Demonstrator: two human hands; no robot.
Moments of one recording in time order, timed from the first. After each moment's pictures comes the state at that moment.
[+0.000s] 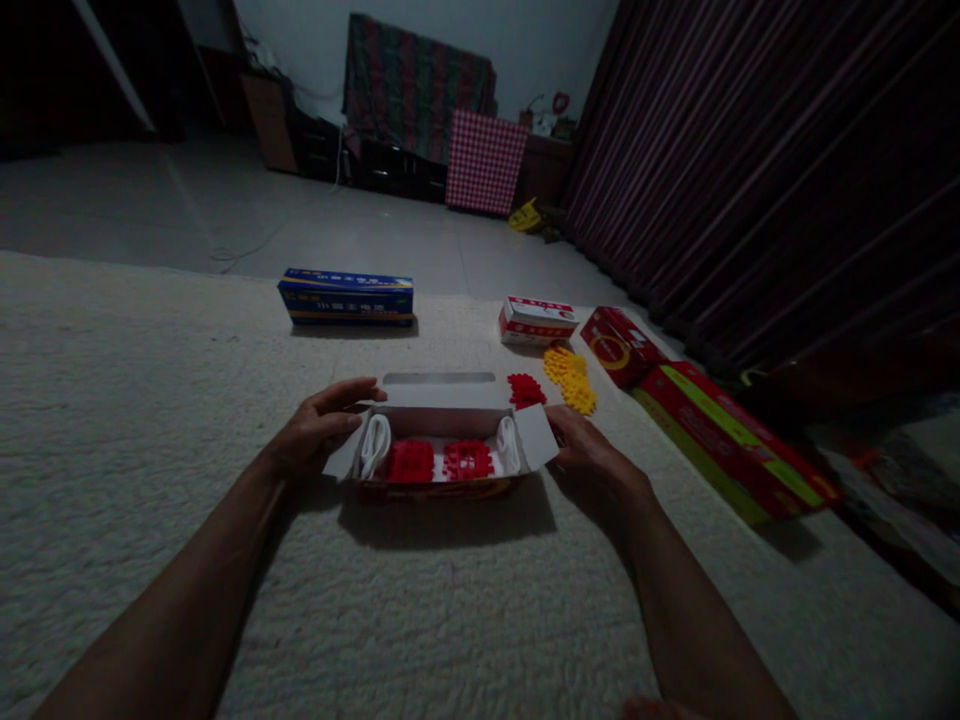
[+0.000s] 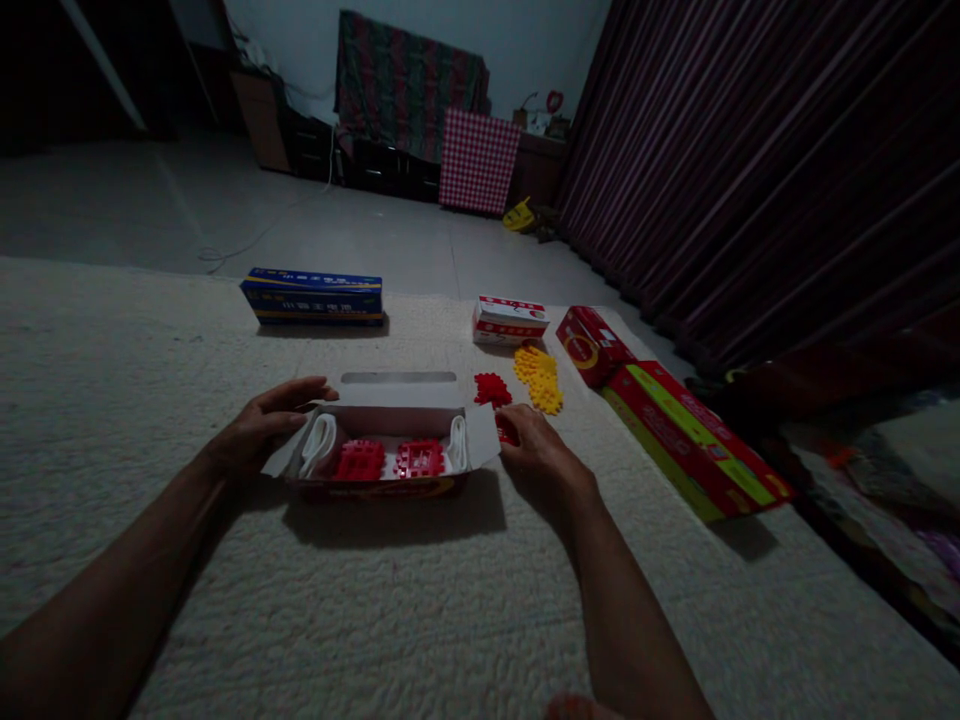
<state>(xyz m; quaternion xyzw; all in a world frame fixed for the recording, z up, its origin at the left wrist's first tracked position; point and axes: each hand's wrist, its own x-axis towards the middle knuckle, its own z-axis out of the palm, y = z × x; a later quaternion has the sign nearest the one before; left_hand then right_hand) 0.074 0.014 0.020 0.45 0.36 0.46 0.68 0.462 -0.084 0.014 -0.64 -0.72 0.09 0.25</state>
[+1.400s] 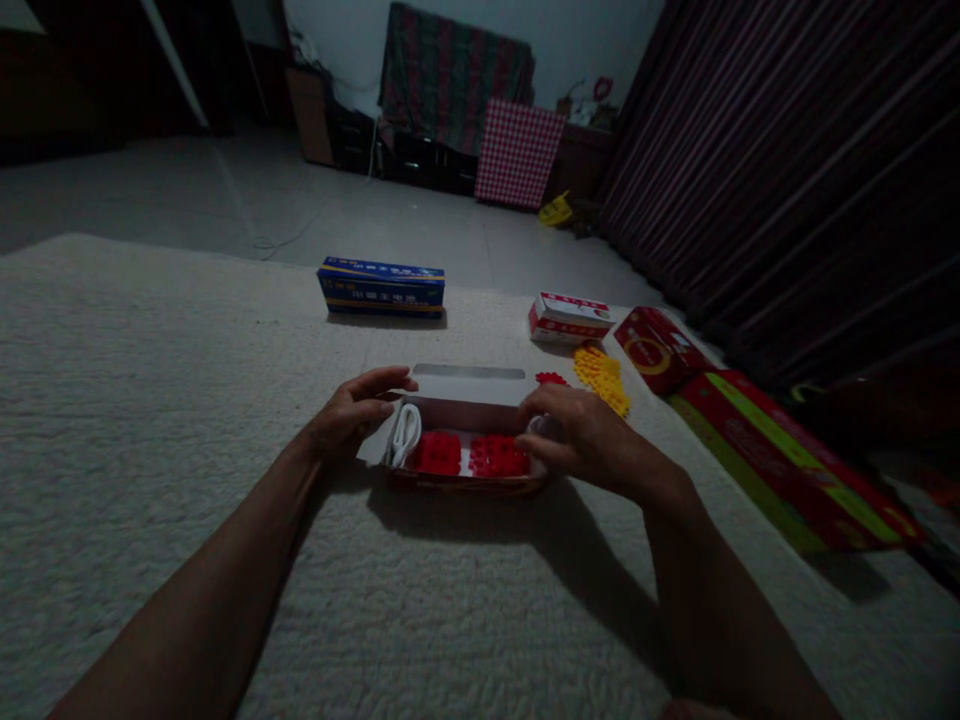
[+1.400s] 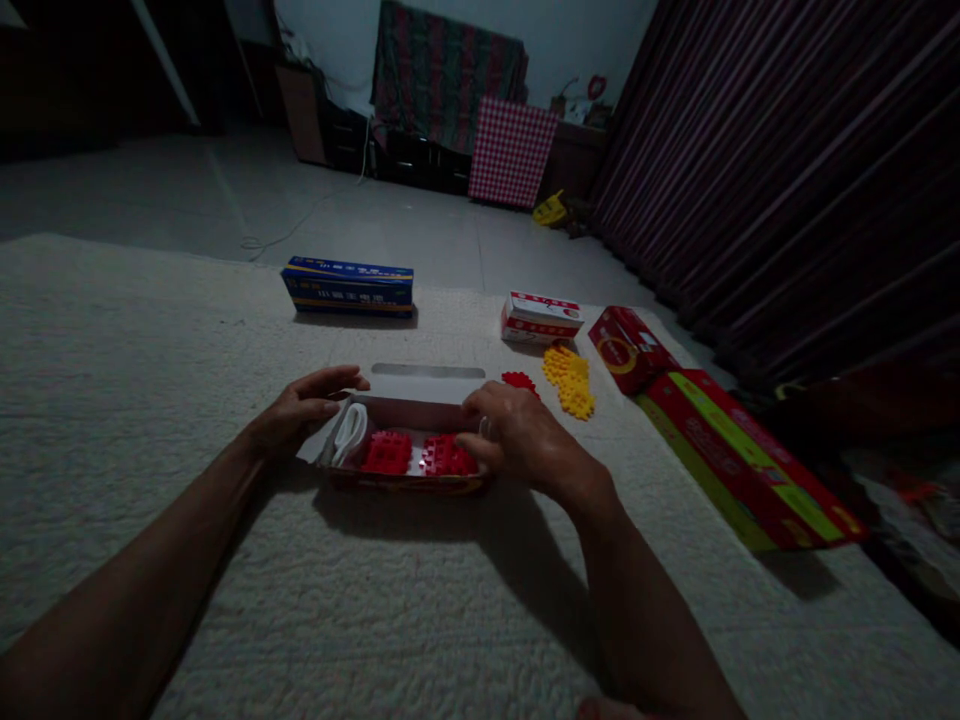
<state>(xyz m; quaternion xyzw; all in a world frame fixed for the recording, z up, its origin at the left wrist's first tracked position) 0.072 0.019 0.012 0.47 0.32 0.45 0.68 0.380 -0.077 0.115 -0.51 -0.84 0.08 0.17</state>
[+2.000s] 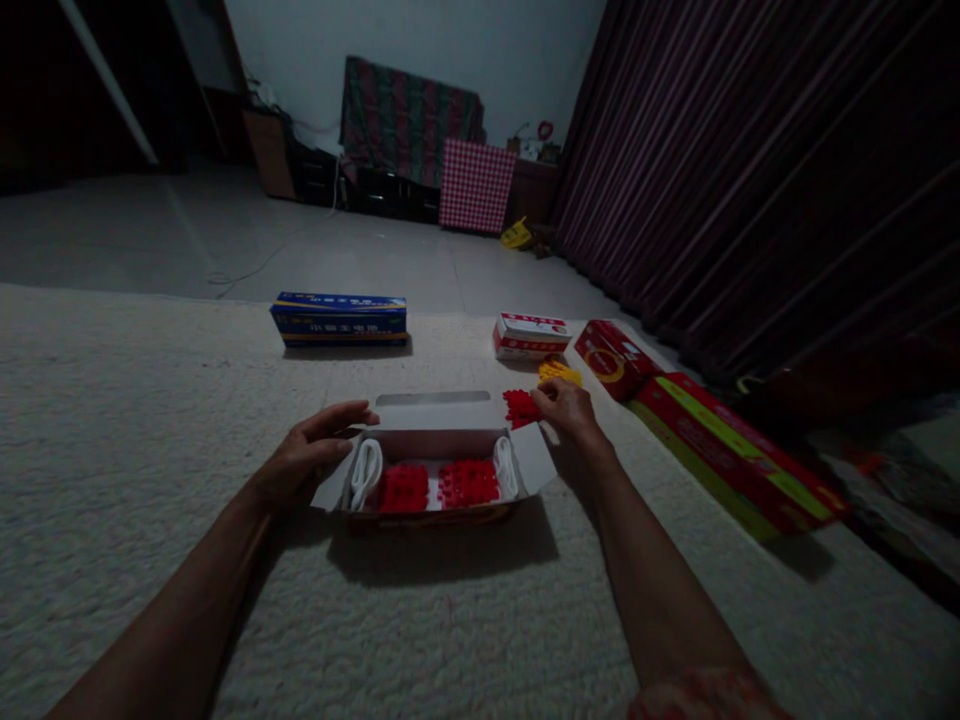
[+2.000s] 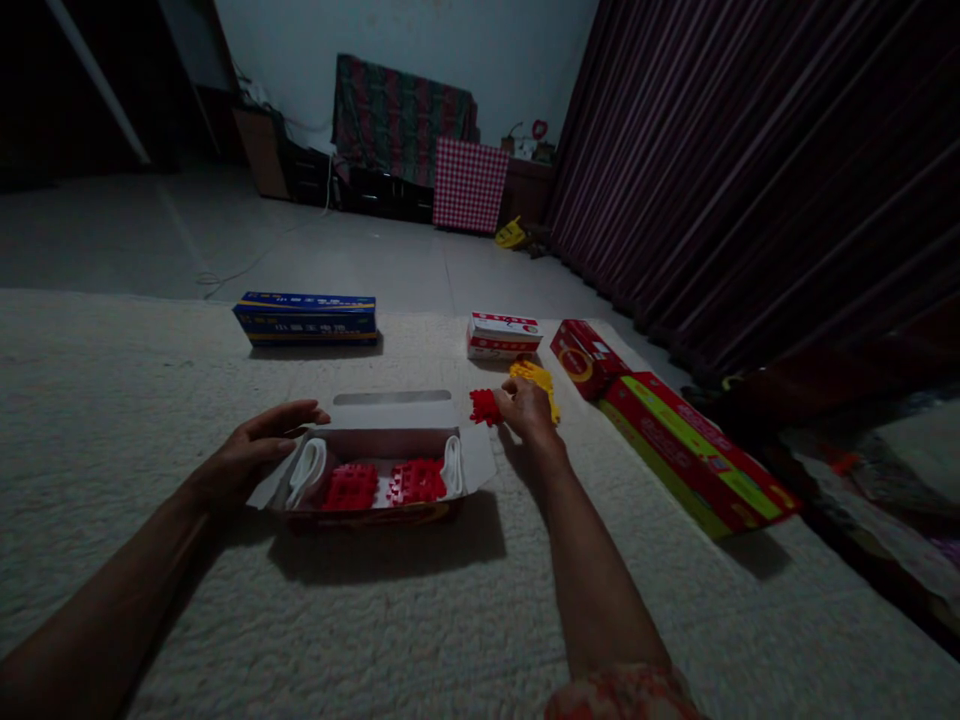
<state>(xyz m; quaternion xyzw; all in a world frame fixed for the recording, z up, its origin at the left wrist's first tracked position) 0.071 0.016 0.018 0.45 0.36 0.44 0.69 0.473 0.003 0.019 -0.77 -0.57 0.00 0.28</state>
